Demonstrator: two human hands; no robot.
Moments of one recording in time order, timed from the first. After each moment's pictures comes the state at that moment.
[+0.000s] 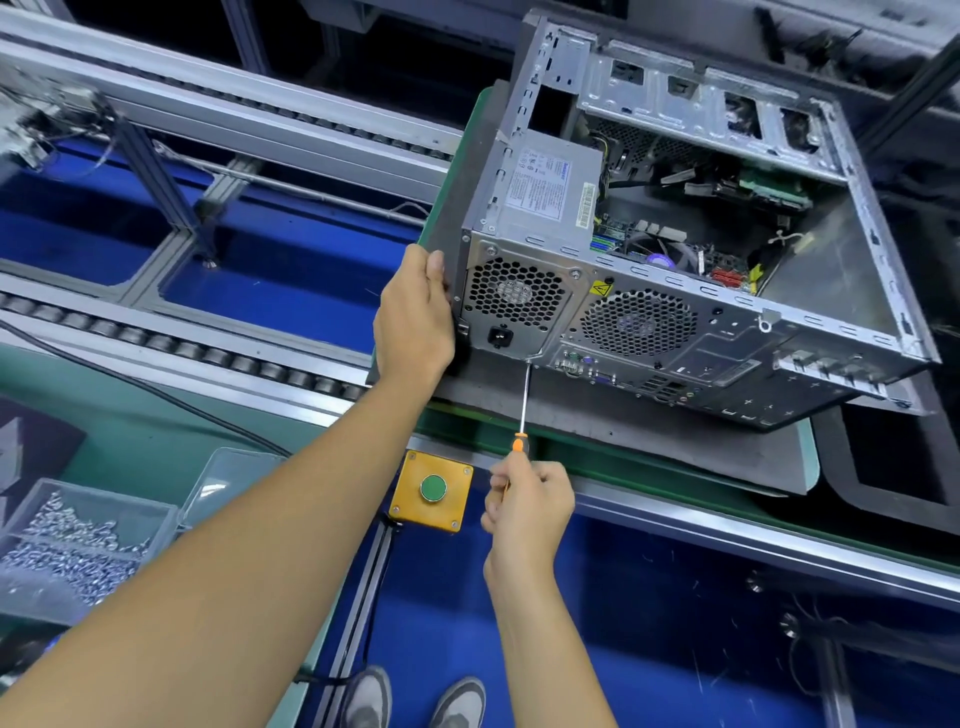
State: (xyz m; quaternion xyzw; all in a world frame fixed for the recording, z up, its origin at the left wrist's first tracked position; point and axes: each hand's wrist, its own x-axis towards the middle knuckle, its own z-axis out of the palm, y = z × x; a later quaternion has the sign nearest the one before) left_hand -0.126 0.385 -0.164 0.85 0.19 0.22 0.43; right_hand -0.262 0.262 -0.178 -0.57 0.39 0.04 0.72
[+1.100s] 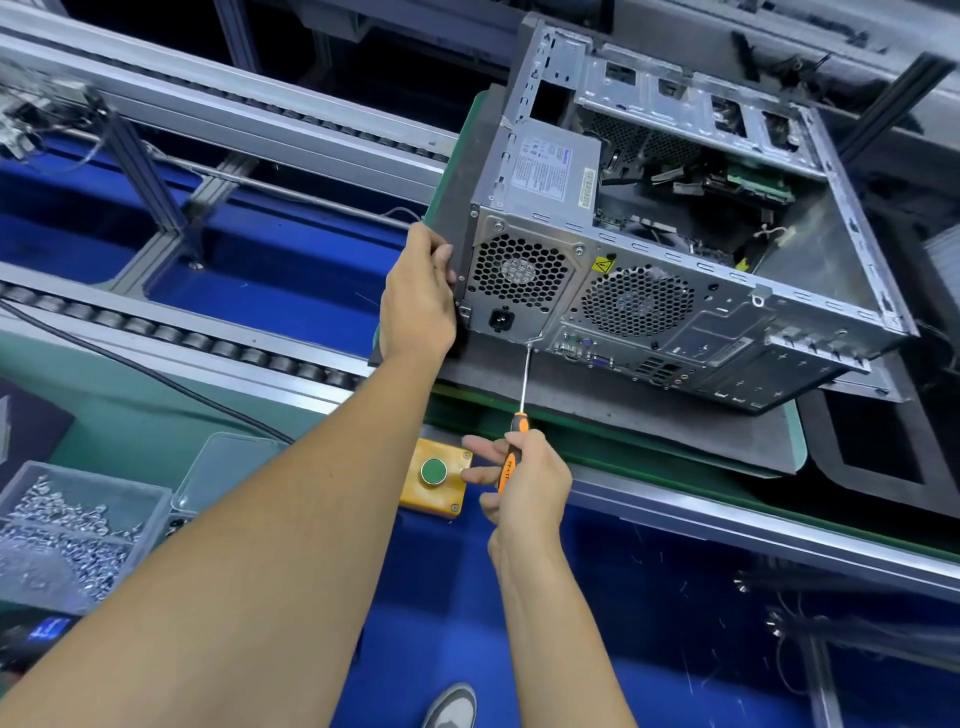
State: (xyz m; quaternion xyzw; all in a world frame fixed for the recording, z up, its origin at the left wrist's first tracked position) left_hand -0.124 0.388 -0.169 0.85 0.16 0.22 0.46; right_hand -0.262 0.261 -0.172 -0.55 0.37 0.11 0.74
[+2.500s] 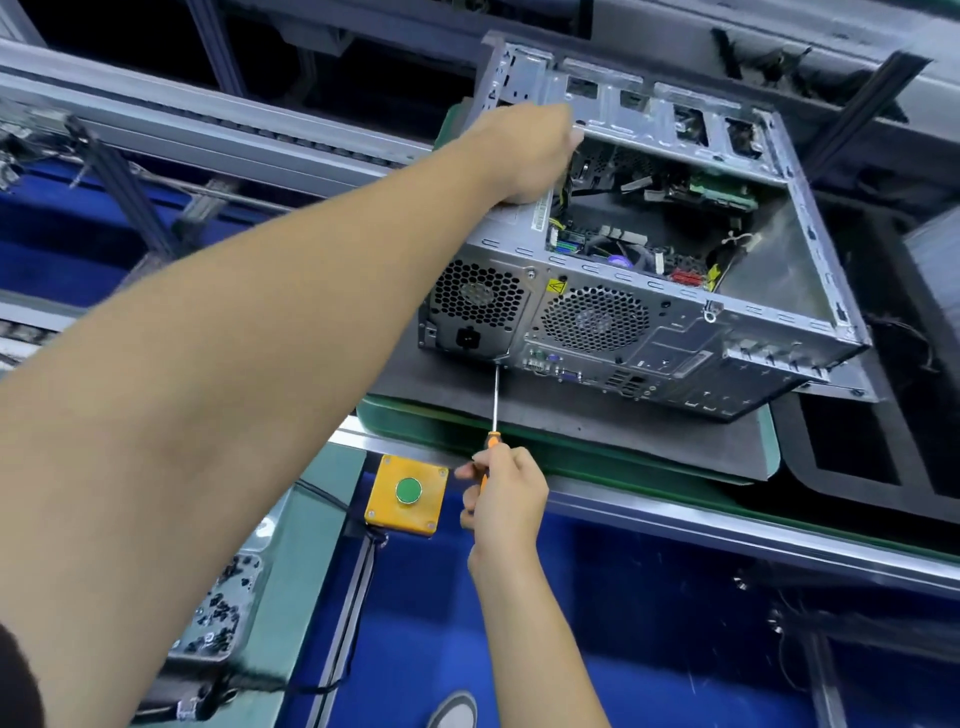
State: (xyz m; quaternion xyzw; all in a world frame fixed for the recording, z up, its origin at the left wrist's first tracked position) left_hand 0.012 0.330 -0.022 0.98 -0.15 0.06 0.15; right_hand -0.258 0.253 -0.170 -0.59 0.36 0.10 0.71
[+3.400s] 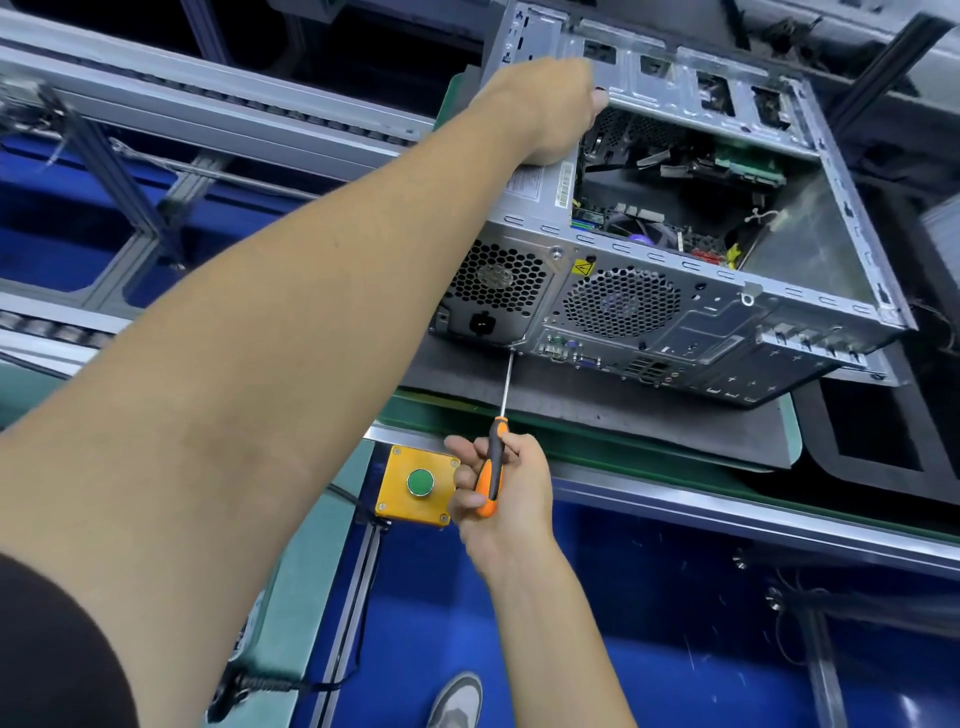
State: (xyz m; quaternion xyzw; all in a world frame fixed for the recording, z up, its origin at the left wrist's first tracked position) left_hand 0.018 0.329 -0.017 0.98 -0.13 0.04 0.15; right_hand -0.256 0.260 -0.159 -0.32 0.40 0.19 0.84
